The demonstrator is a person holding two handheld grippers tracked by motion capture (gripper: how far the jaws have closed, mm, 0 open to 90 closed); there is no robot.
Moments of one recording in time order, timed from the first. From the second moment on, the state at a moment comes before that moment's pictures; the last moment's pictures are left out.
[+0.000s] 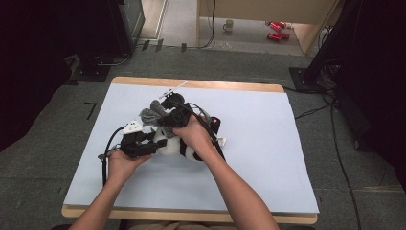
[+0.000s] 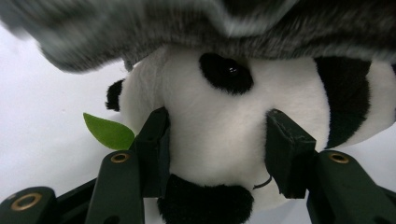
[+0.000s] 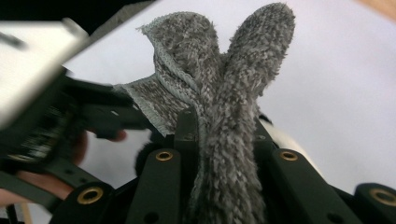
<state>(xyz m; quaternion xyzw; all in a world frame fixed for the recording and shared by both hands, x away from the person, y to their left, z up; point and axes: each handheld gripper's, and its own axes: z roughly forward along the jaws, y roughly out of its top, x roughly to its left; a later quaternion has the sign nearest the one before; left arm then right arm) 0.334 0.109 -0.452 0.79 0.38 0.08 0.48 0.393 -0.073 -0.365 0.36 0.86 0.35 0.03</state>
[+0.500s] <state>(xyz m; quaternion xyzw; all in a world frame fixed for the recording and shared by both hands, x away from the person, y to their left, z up) 0.334 0.109 -0.453 0.79 0.38 0.08 0.48 0.414 -0.124 -0.382 0.42 0.85 0.30 0.05</state>
